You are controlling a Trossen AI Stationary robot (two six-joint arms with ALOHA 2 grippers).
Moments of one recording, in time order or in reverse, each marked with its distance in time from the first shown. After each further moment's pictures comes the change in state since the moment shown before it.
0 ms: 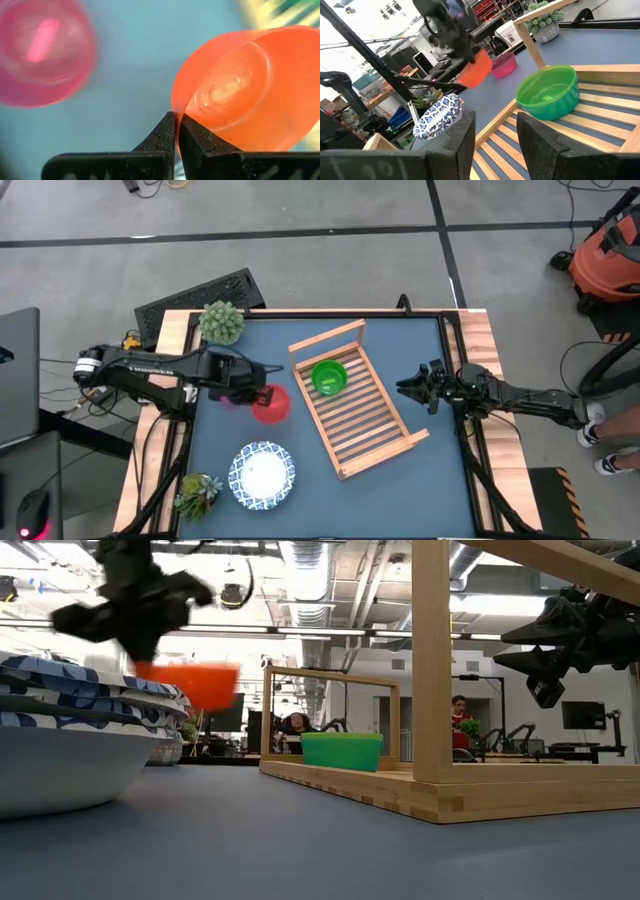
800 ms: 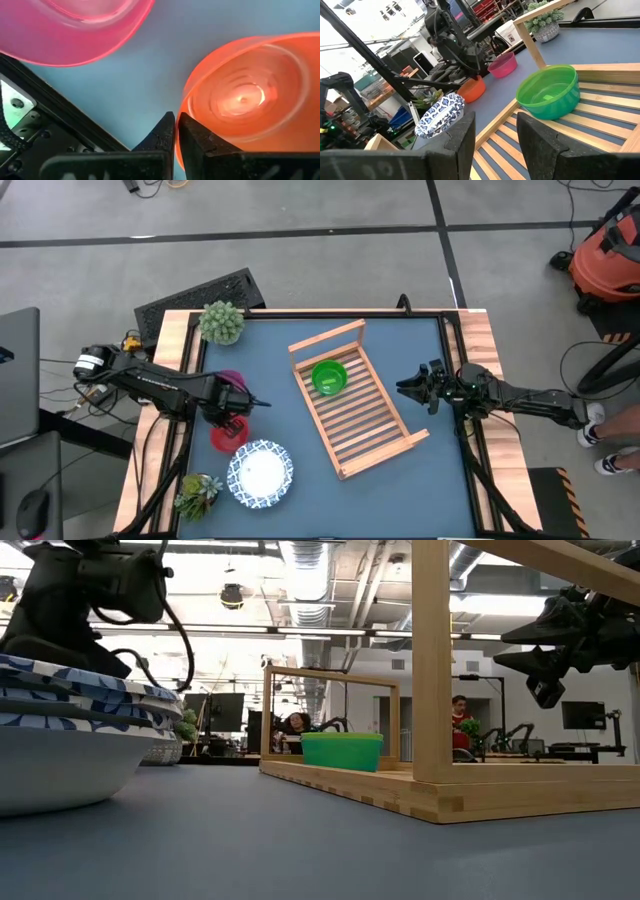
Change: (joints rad) left arm -0.129 0.000 -0.321 -0.129 0.140 0.344; right arm 0.000 0.000 0.000 0.000 0.000 0.008
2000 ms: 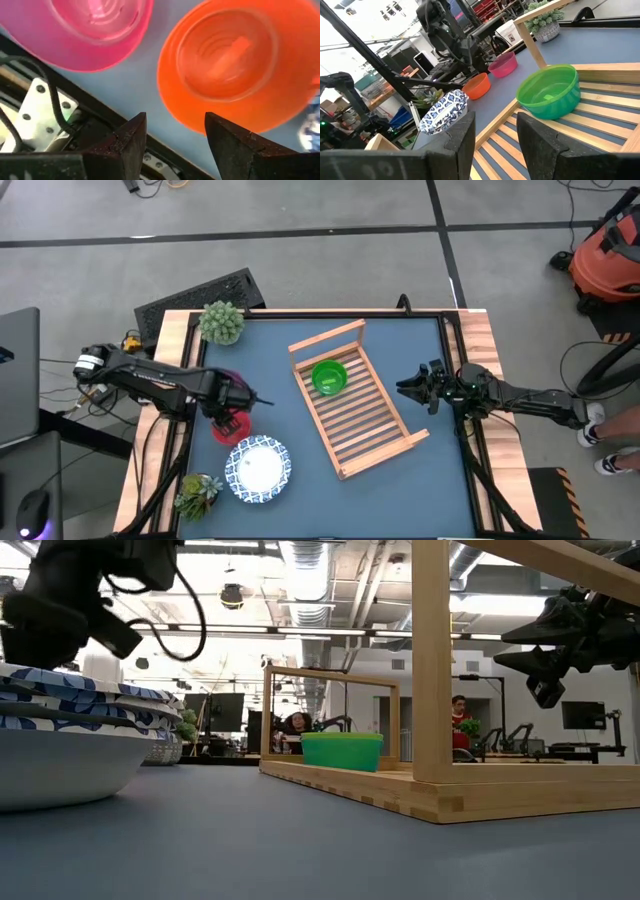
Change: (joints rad) left arm -0.001 0.000 0.141 -0.166 -0.029 0.188; right arm 0.001 0.000 0.000 0.000 -0.001 0.003
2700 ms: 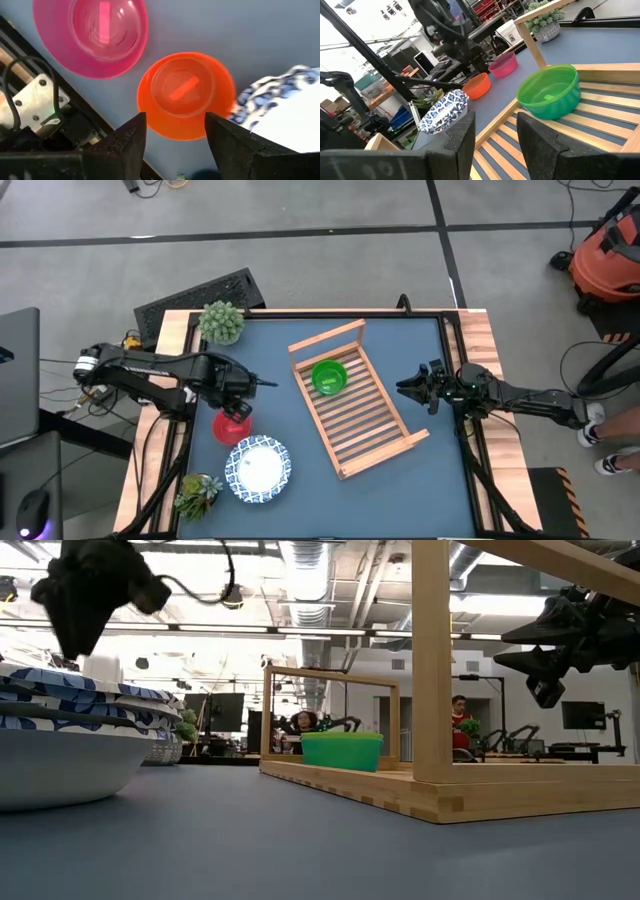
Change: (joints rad) left arm 0.059 0.000 0.236 -0.093 -0.038 -0.180; right arm 0.000 0.000 0.000 0.000 -0.001 -0.003
